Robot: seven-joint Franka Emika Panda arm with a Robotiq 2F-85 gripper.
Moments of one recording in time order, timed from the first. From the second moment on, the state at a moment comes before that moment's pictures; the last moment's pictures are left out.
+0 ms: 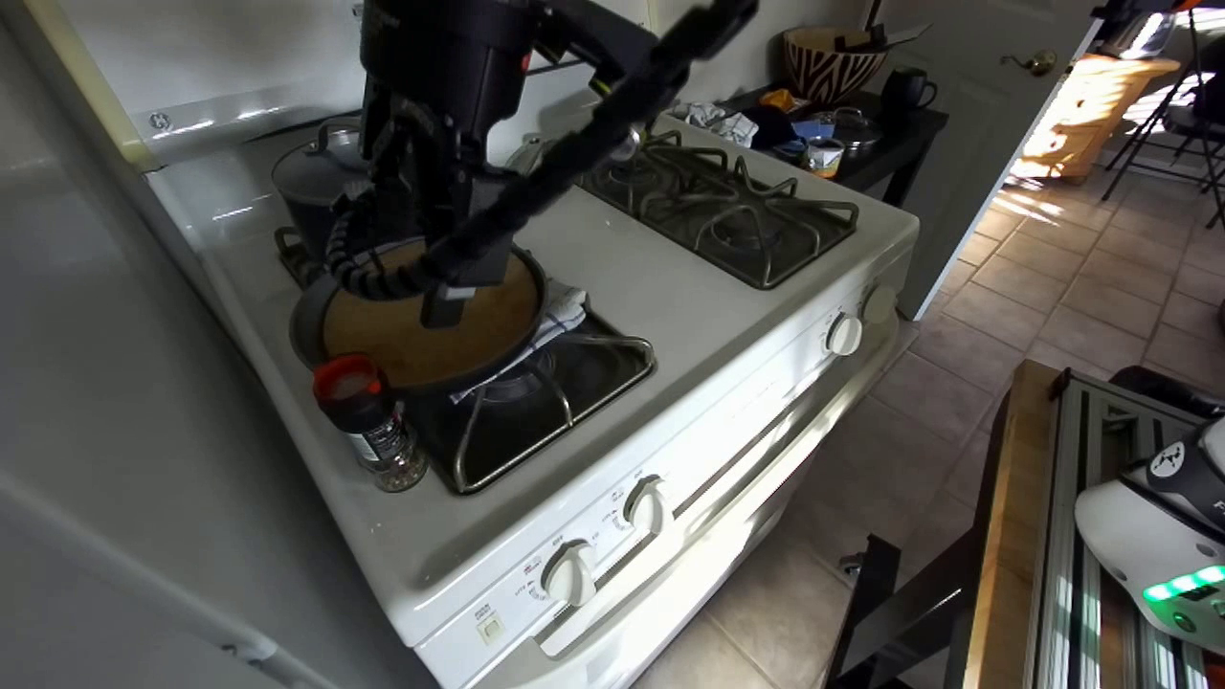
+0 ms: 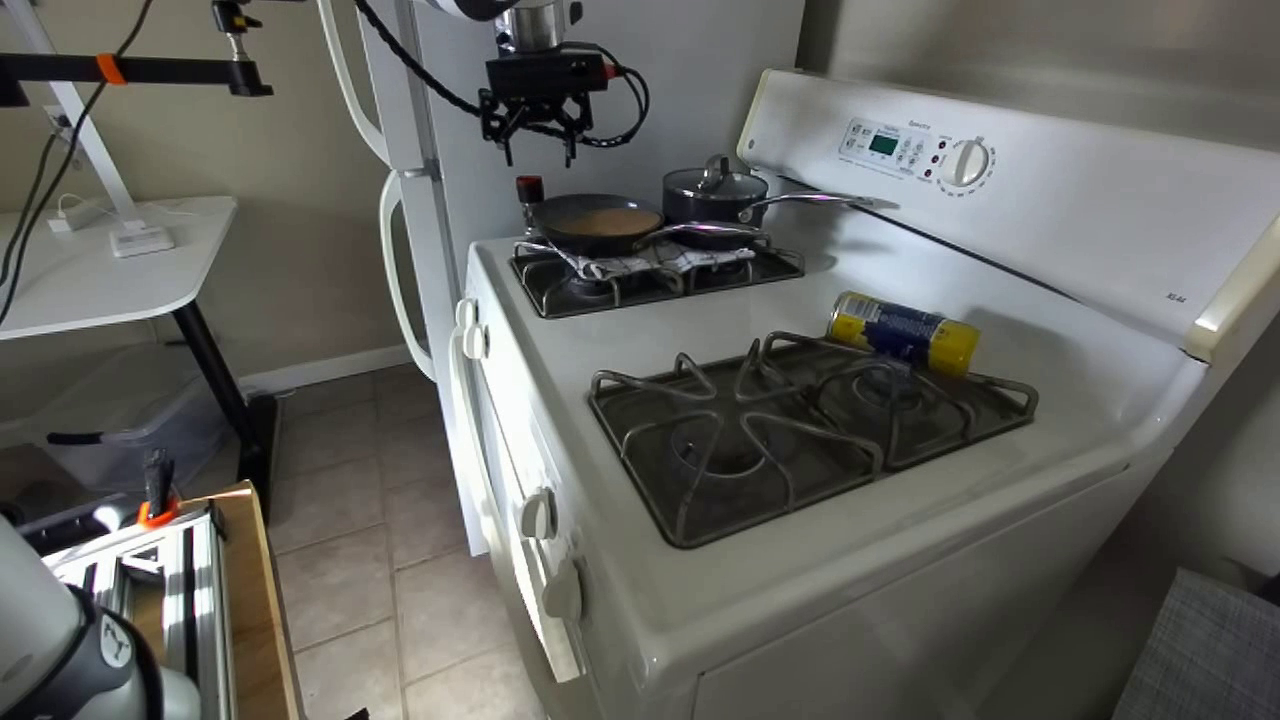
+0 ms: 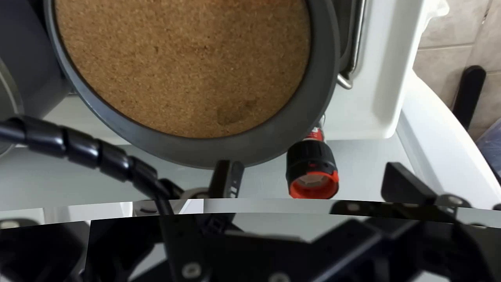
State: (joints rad) arm 0.26 0.18 0.29 -1.87 0.15 2.39 -0.83
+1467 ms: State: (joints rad) arm 0.26 0.29 0.35 -1.85 0.01 2.49 -0.79
